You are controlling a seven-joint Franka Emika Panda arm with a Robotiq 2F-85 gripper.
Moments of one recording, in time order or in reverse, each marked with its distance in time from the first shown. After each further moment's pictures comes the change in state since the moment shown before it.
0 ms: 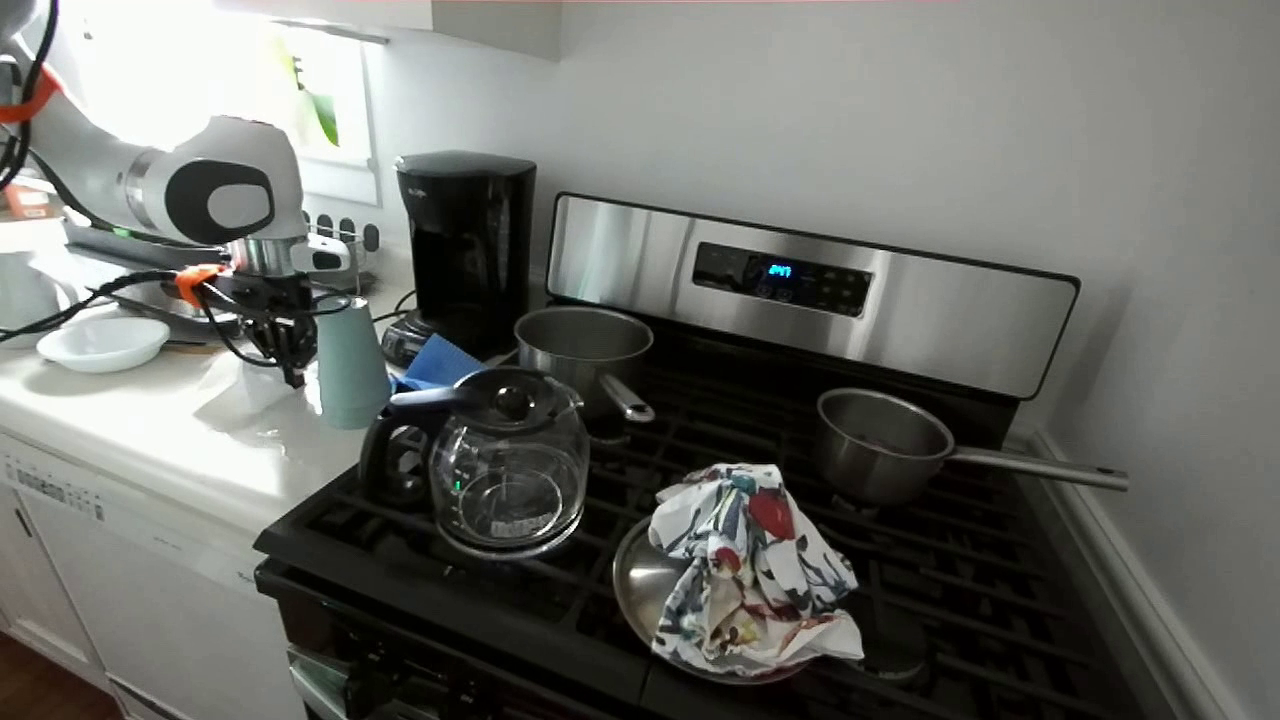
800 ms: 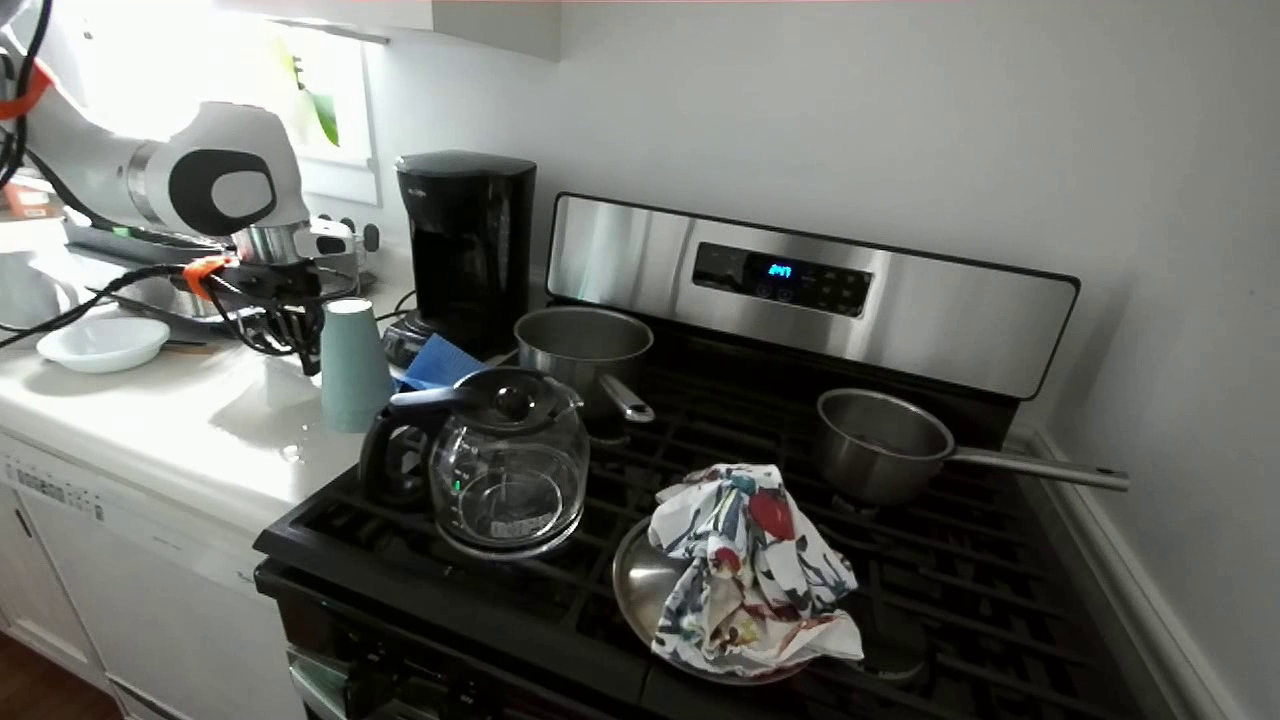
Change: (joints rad) arm 0.002 -0.029 -0.013 -0.005 -0.067 0.056 0.054
